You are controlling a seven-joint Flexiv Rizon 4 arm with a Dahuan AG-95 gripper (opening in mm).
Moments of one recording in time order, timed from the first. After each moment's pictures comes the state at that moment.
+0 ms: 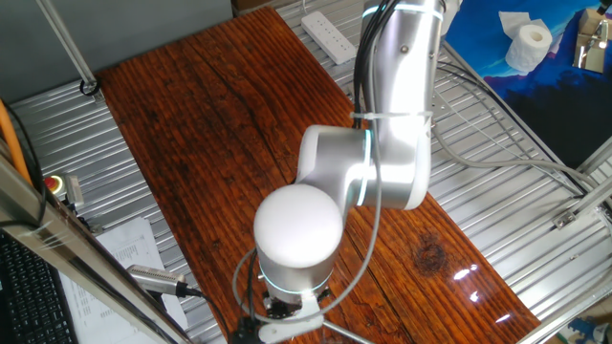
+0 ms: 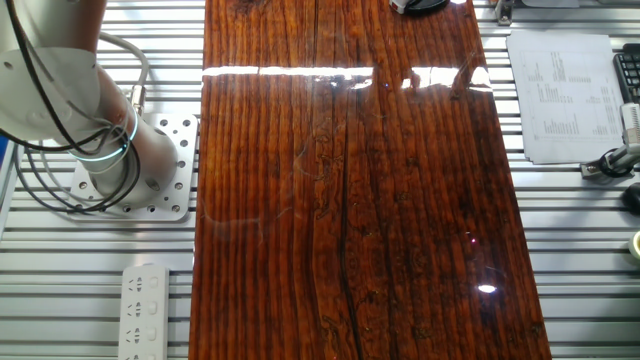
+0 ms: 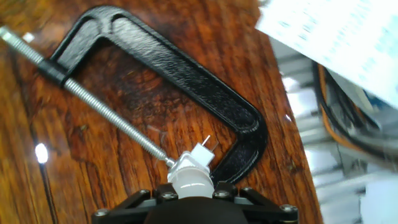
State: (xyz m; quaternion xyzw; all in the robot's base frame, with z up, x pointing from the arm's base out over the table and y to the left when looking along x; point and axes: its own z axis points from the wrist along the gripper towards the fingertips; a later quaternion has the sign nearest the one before) arm 0.552 0.409 0.131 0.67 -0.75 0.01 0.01
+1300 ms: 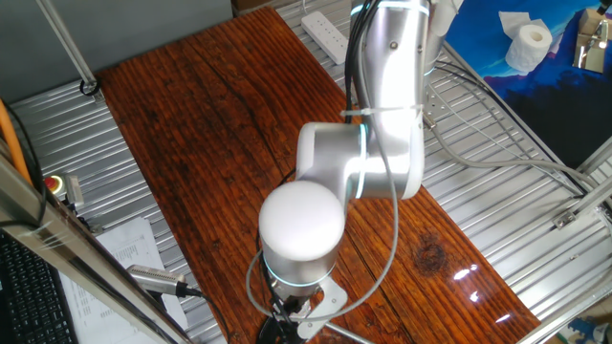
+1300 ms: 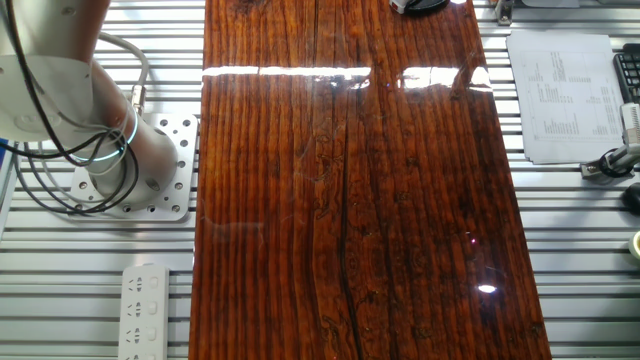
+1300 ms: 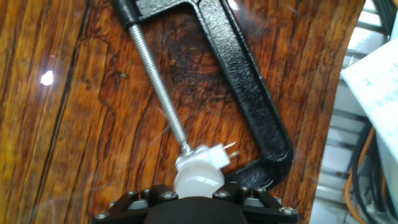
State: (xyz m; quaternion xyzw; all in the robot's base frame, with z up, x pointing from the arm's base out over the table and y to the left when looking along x) arm 0.540 0.398 0.120 0.80 -0.60 0.01 0.01
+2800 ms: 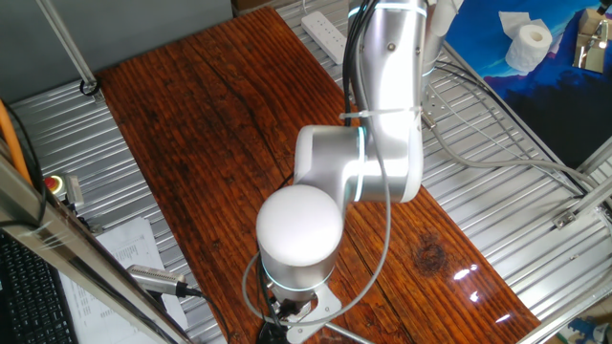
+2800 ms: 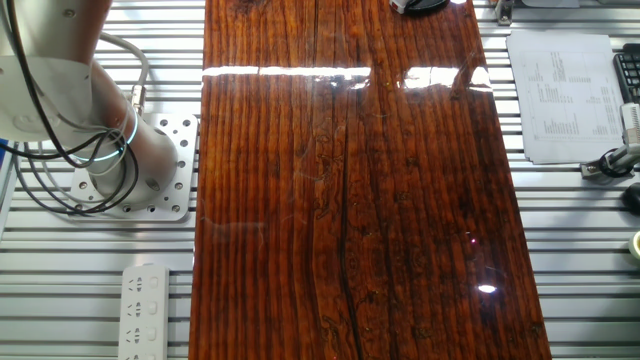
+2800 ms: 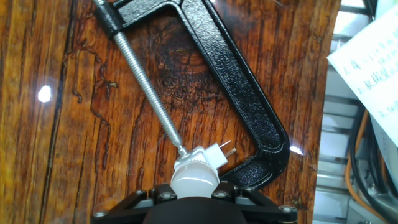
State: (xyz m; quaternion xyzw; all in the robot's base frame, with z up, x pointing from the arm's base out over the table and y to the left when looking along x) arm 0.543 0.402 0.119 0.75 -0.66 0.00 0.01
